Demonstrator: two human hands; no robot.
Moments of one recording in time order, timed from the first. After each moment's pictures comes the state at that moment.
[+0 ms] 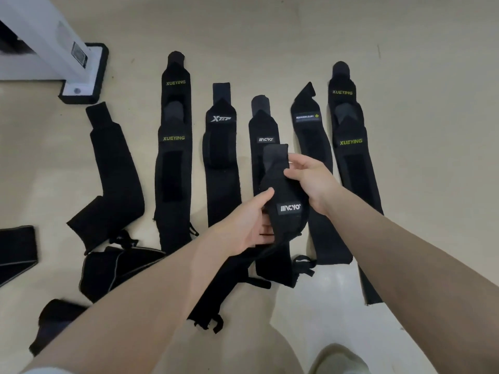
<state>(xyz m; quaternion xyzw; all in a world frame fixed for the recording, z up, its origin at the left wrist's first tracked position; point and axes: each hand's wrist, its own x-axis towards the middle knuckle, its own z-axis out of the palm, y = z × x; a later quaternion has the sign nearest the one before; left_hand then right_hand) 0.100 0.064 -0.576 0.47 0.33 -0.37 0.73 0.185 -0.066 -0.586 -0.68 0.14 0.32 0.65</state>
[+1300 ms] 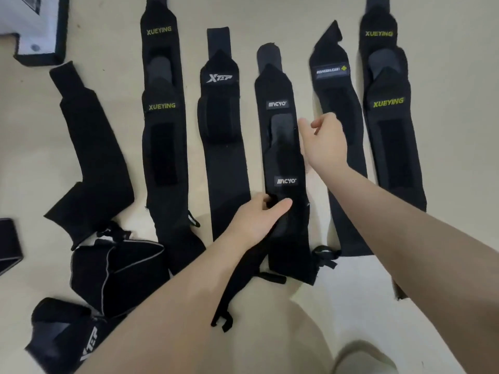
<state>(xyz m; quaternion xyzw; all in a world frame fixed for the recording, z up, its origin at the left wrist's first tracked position) 0.093 0.071 -0.659 0.73 0.27 -0.39 0.50 0.221 -0.046 -0.659 -0.90 0.13 0.14 0.38</state>
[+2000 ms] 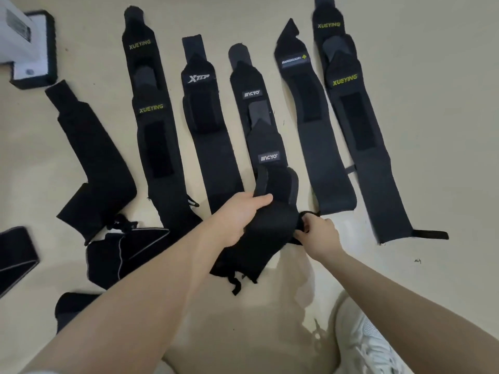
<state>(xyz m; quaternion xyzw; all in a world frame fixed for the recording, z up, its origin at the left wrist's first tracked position) 0.052 0.074 -0.604 0.58 0.33 -0.41 0.62 0.012 -0.097 -0.664 -0.90 0.12 0.34 0.23</state>
